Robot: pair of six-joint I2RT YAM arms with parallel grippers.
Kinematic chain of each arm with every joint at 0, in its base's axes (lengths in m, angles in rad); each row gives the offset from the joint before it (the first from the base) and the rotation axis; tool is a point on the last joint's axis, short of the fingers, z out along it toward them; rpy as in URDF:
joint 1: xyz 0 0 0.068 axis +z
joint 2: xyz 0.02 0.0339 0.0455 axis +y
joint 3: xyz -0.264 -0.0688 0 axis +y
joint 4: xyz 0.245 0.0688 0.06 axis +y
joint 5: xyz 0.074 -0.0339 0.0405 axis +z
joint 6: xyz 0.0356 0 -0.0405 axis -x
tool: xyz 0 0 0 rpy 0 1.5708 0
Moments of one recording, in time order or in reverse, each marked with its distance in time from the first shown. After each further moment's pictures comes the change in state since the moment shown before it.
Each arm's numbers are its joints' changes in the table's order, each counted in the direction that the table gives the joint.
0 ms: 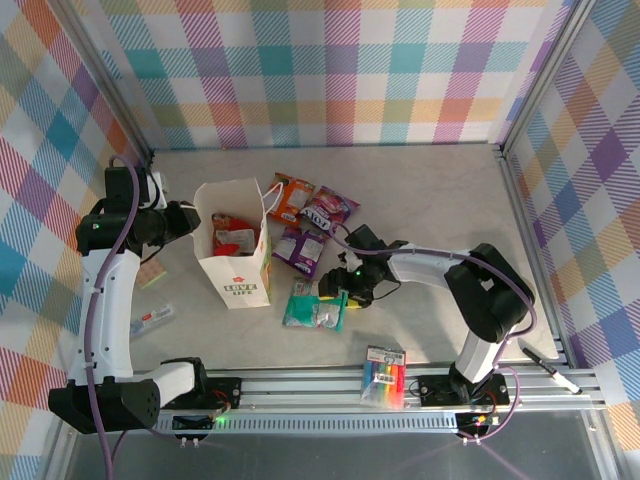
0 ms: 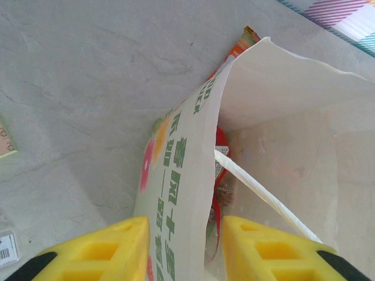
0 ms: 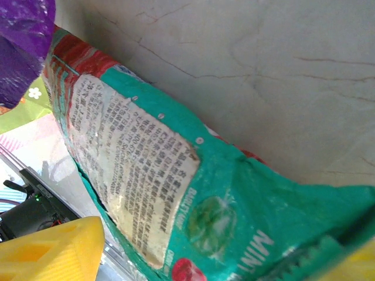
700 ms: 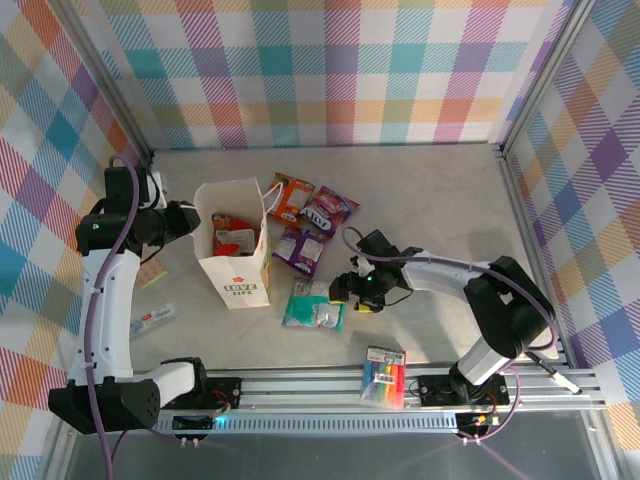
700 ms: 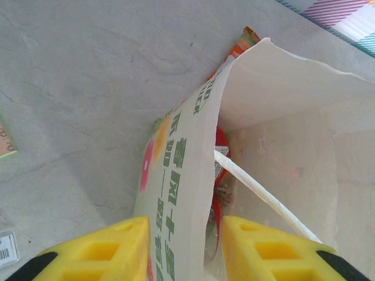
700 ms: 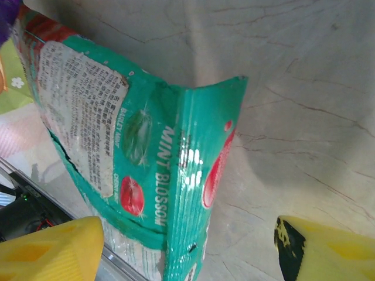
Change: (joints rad) left arm 0.000 0.000 0.000 -0.001 -0.001 0.000; right arm -0.019 -0.122 0.104 0.018 -0.045 -0.006
